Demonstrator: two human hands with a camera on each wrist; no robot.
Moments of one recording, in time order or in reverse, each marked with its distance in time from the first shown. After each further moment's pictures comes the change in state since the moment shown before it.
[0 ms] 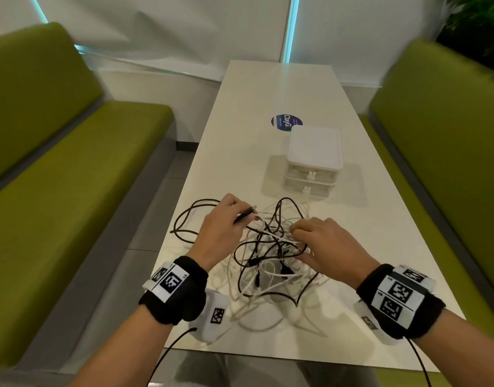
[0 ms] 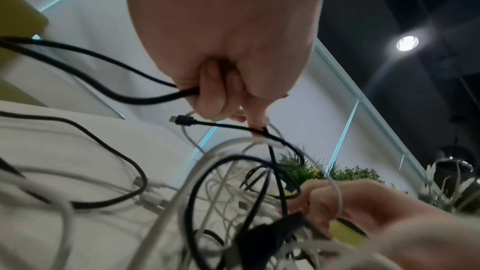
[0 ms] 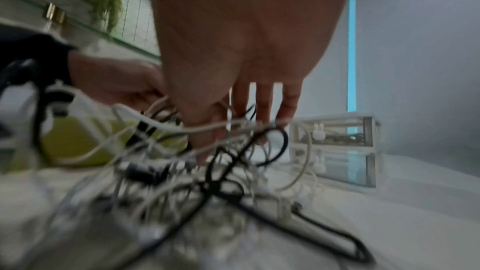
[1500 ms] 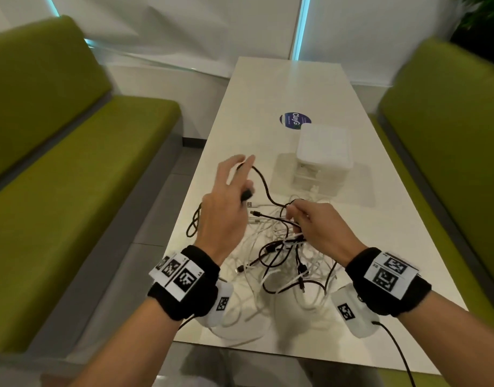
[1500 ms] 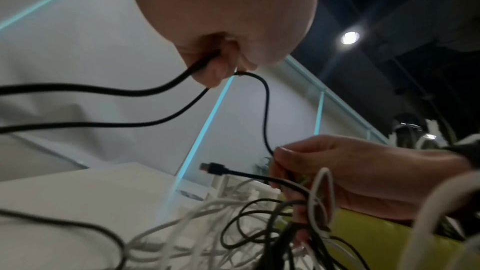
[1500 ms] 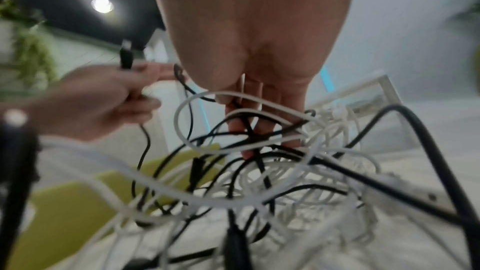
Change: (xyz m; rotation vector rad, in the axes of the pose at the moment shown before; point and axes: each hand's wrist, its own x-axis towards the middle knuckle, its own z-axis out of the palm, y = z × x) left_hand -0.002 0.027 -0.021 0.143 0.411 0.200; right_hand 0.040 -0.021 -0.015 0.571 0.097 0.367
